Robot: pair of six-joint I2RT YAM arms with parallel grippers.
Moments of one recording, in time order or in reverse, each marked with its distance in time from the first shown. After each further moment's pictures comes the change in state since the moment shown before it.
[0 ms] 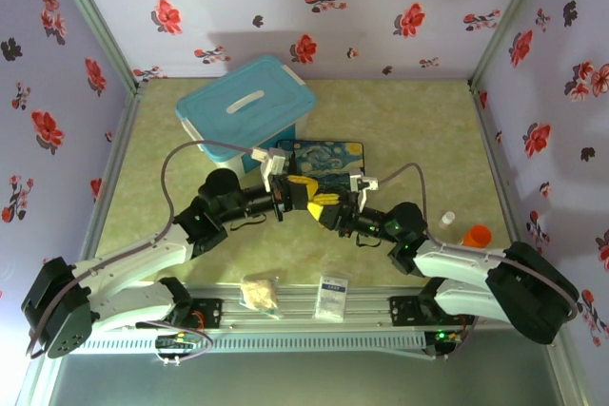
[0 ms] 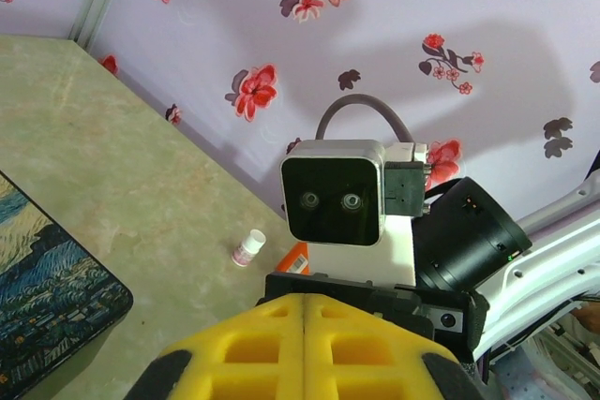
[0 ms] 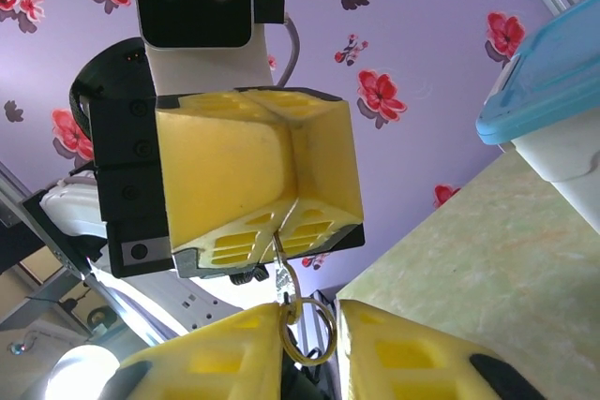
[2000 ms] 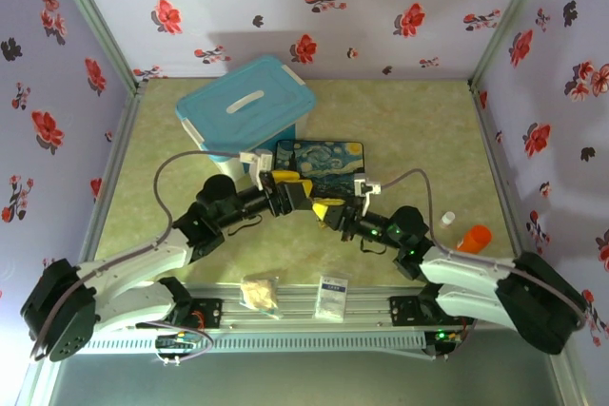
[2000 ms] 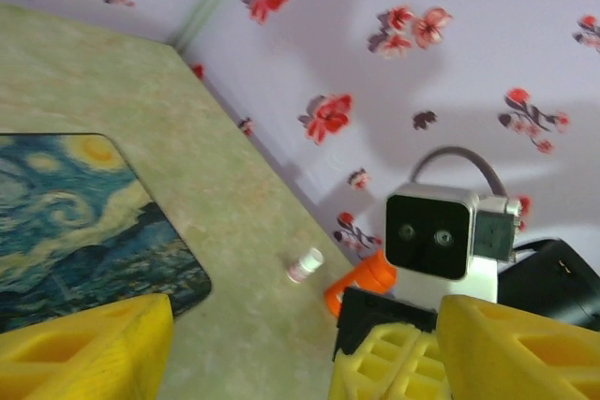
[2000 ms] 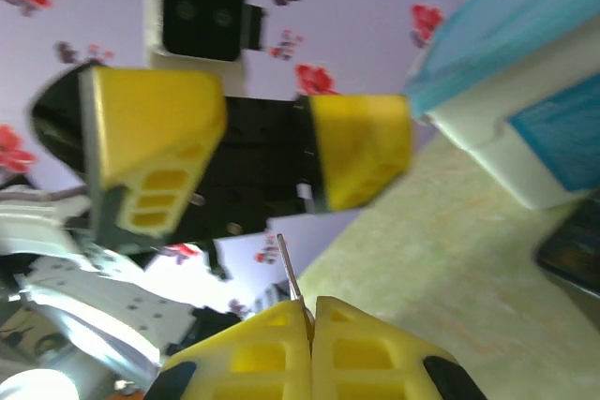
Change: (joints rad) left arm 0.048 -0.026 -0.095 0.009 -0.180 -0.102; right arm -0.003 -0.123 -0.055 -0.226 0.123 -0.041
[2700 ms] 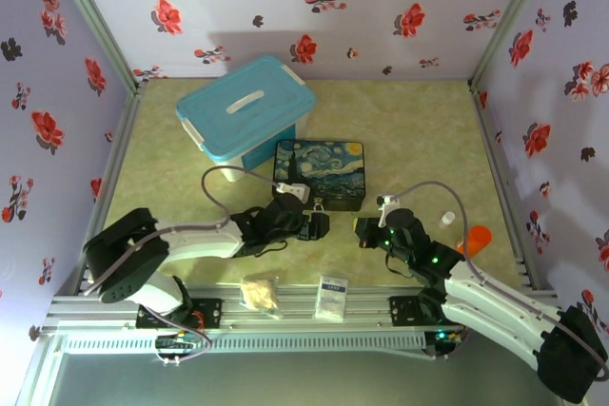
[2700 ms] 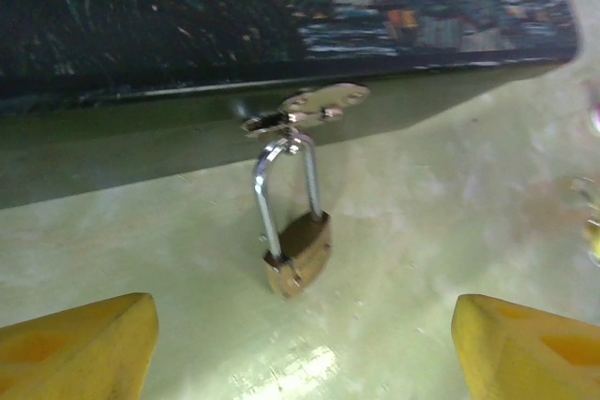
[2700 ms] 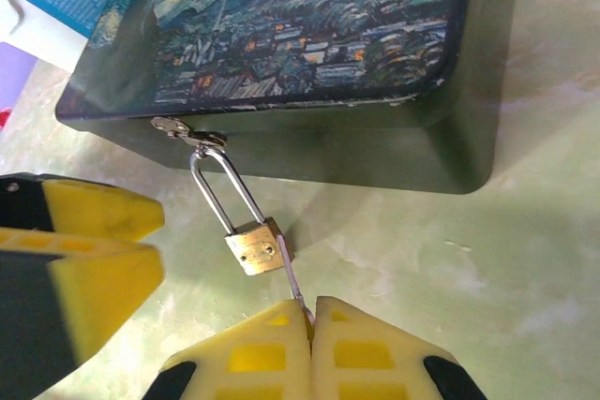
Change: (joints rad) left arm -0.223 0.488 0.127 -0.303 -0.358 -0.086; right arm -0.044 -0.348 0.026 -1.042 0.437 -0.092
